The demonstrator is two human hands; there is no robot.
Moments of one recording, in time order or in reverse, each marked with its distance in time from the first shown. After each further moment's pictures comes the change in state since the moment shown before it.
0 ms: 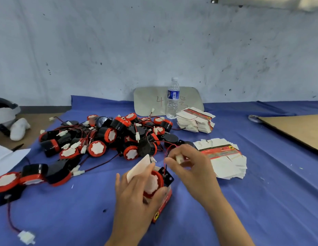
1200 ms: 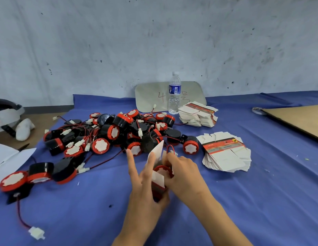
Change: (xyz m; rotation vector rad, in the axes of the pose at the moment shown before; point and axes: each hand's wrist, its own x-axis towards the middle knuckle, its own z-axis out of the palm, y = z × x) left_hand -0.015 -0.019 0.020 -0.221 -0.152 -0.007; right_hand -0.006 0.020 0.037 -0.589 -0.236 0.074
